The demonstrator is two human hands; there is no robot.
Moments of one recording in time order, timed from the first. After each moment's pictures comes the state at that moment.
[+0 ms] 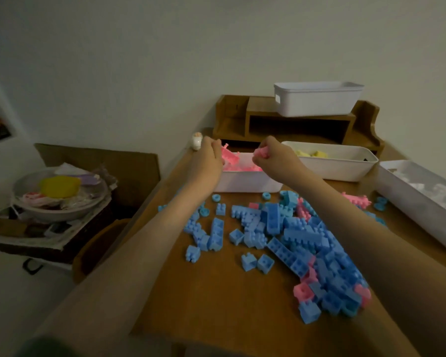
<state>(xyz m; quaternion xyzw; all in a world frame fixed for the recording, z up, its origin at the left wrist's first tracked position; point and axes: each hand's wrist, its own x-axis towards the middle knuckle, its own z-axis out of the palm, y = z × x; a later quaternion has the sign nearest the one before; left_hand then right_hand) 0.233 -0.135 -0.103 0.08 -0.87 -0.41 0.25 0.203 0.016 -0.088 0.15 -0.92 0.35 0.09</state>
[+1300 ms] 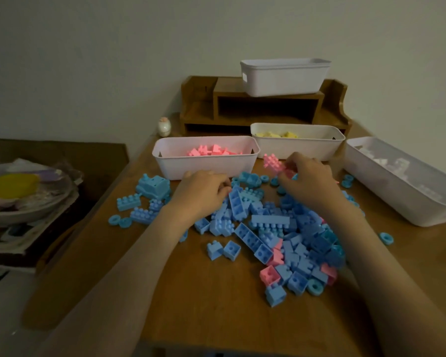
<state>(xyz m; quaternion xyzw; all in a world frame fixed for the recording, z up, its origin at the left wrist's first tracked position) 0.247 -0.098 -0.158 -0.14 -0.98 -0.12 0.13 0.242 0.121 -0.131 0.09 -0.96 0.21 0.16</state>
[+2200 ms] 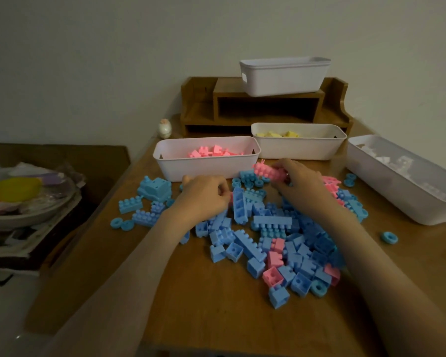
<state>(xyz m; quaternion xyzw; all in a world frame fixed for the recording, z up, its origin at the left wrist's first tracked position) 0.258 -0.092 -0.152 -0.08 -0.98 -0.18 0.08 0.239 0.114 -0.146 0.14 -0.95 0.24 0.13</state>
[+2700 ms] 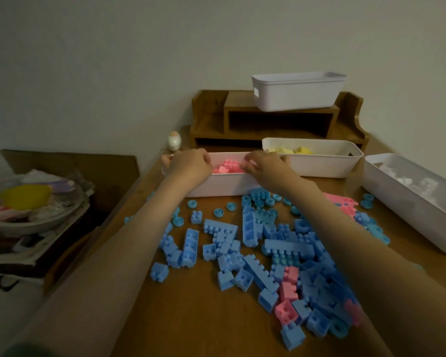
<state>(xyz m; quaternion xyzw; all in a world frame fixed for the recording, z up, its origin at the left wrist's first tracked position) 0.184 -0.126 -0.109 0.12 -0.98 -0.13 0.10 0.163 0.047 -0.120 0.19 -0.96 0.17 0.07</state>
